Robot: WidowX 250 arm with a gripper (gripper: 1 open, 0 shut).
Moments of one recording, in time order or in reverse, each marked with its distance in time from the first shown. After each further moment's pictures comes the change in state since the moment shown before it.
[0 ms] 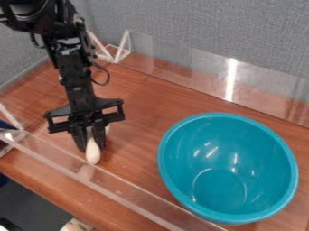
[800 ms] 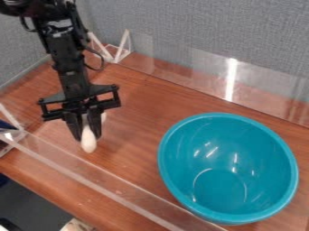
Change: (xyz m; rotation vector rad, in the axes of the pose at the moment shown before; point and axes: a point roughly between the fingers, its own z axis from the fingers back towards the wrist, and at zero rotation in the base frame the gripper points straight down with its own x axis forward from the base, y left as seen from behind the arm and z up) arm -0.001 0.002 0.015 -0.018 0.021 -0.004
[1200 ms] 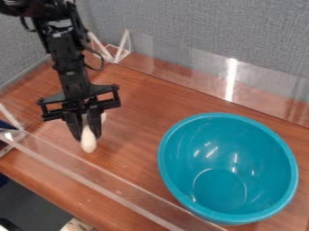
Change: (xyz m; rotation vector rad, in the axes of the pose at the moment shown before) arm 0.000 0.000 0.000 0.001 0.000 -0.007
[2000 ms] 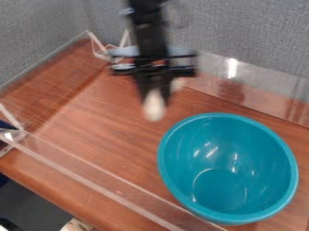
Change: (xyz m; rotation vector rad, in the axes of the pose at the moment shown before) arm -0.060 -0.120 0.056 0.011 -0.052 -0.528
